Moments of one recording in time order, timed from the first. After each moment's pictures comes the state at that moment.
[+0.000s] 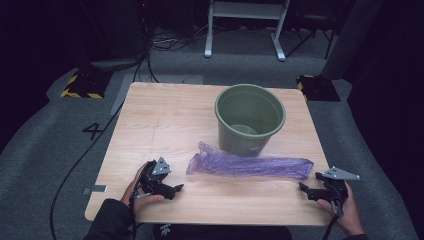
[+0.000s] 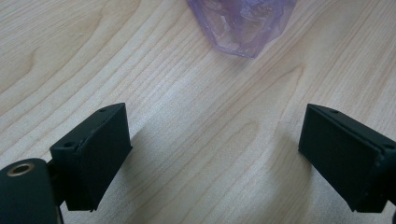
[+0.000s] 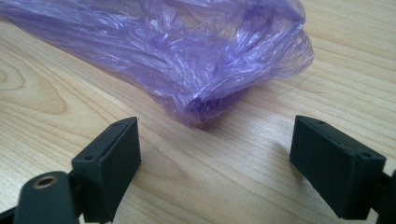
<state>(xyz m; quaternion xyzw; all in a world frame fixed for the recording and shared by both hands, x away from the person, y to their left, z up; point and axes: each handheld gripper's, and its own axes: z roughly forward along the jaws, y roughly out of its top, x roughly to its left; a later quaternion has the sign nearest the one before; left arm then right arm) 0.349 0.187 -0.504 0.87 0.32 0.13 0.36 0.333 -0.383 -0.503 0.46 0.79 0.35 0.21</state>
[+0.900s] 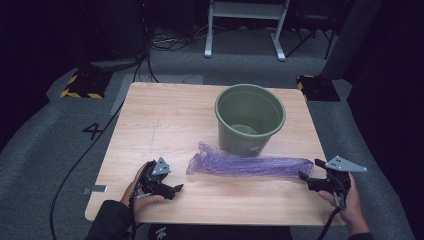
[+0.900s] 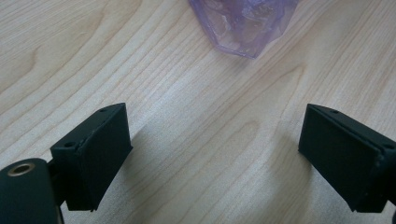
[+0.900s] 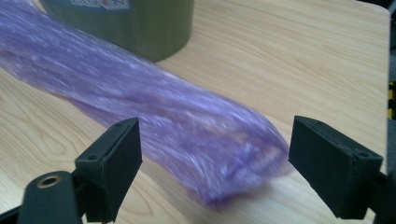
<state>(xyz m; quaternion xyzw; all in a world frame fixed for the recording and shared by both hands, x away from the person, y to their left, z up) 0.348 0.187 -0.504 0.87 0.32 0.13 0.36 0.341 -0.366 -0.455 0.41 0.78 0.40 0.24</state>
